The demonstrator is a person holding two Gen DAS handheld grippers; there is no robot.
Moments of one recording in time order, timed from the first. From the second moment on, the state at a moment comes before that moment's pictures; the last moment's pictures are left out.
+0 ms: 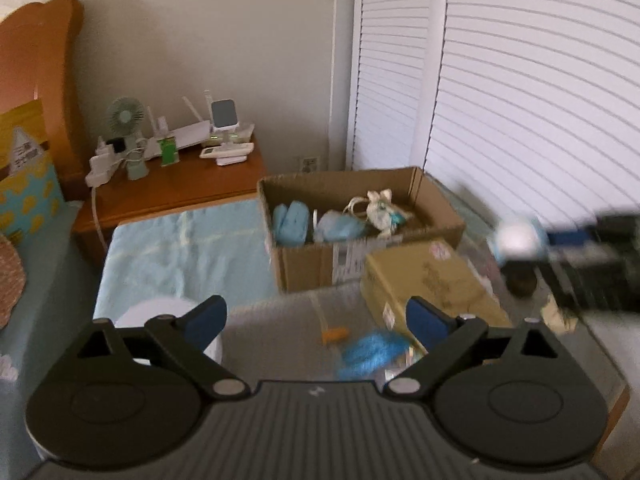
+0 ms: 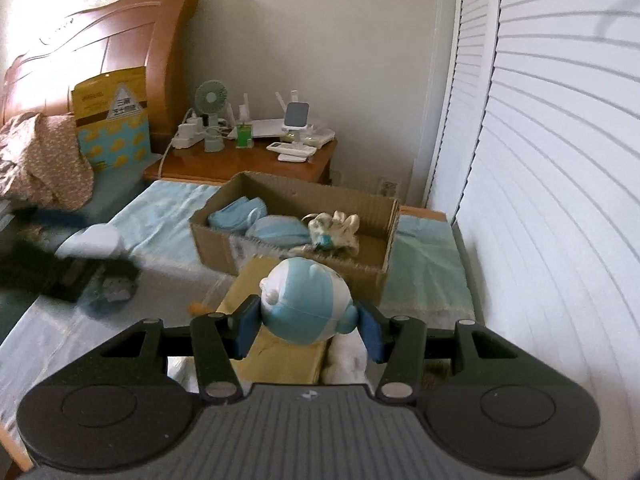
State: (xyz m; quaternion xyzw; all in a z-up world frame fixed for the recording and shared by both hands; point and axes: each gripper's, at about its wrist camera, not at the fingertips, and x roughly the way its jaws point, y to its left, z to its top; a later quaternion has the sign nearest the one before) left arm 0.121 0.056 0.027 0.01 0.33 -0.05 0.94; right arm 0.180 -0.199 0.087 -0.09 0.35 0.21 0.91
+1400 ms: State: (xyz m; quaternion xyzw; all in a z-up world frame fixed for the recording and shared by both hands) left arm 0.072 0.061 -0.007 -0.02 0.34 -0.02 0.94; right arm 0.283 -0.194 0.090 -0.05 0.36 0.19 0.91
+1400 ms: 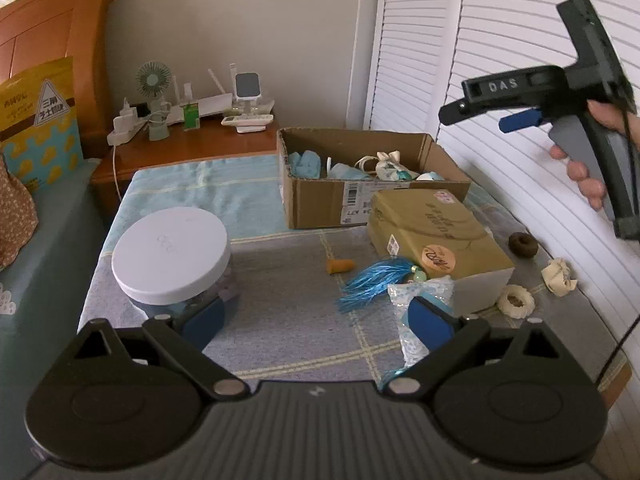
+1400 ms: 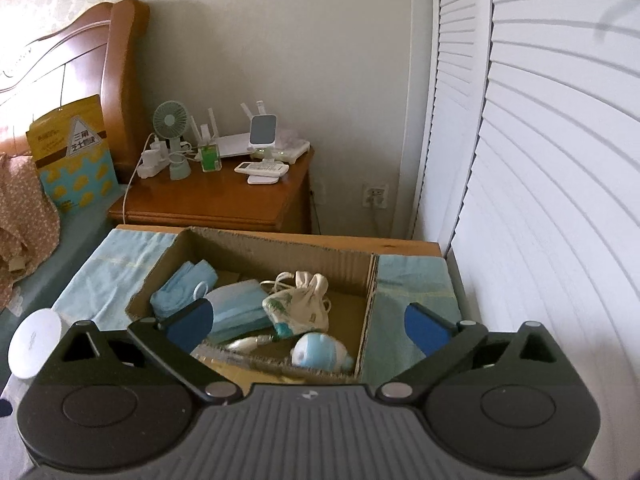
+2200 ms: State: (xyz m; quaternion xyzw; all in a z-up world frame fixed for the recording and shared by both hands) left arm 0.072 0.039 -0.021 -0.02 0.35 -0.08 0.93; right arm 0.141 -0.243 0.036 -0.05 0.36 0.11 0.93
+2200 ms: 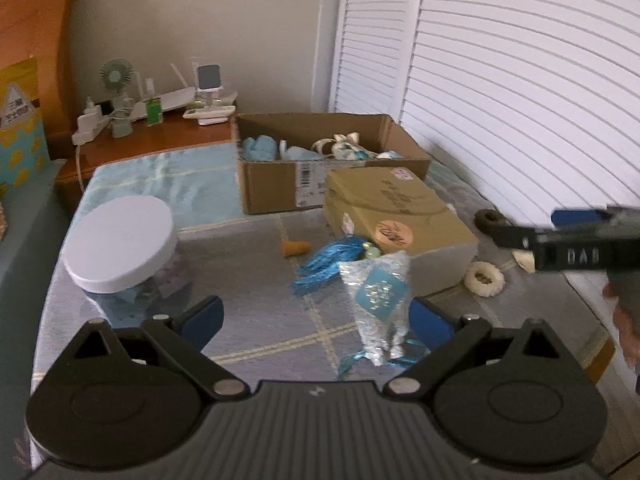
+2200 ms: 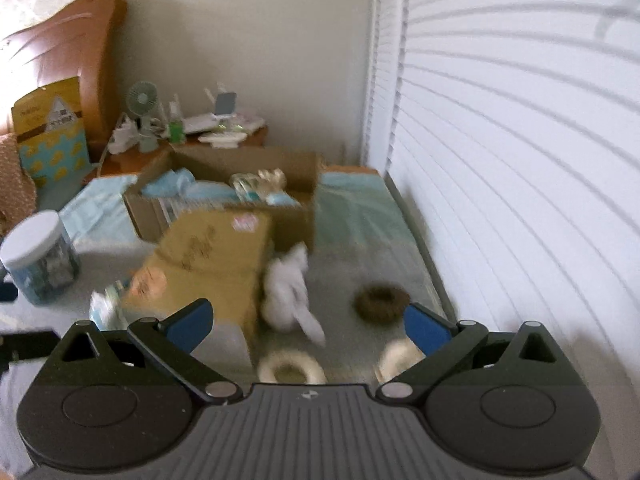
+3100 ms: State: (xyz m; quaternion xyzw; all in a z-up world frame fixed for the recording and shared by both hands) left arm 0.091 0.009 -0.049 -0.01 0.36 -0.10 0.93; right arm 0.141 -0.261 -0.028 -0.06 0.41 0.08 0.91
